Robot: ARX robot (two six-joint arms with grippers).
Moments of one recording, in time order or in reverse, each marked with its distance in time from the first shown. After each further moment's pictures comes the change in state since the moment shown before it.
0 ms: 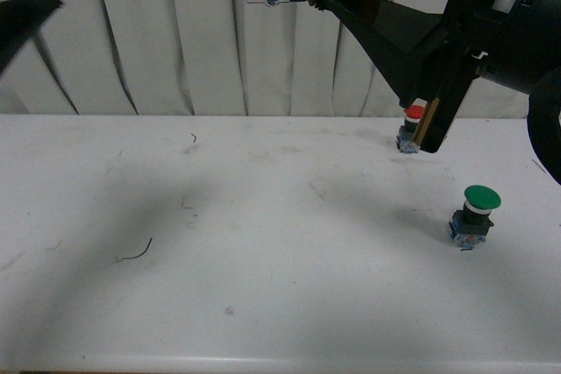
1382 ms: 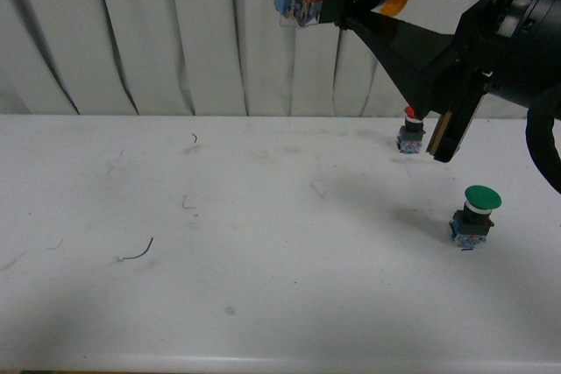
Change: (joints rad) left arm -0.069 -1.209 -0.435 -0.975 -0.642 1.099; right arm -0.033 0.038 0.001 0.000 0.033 -0.004
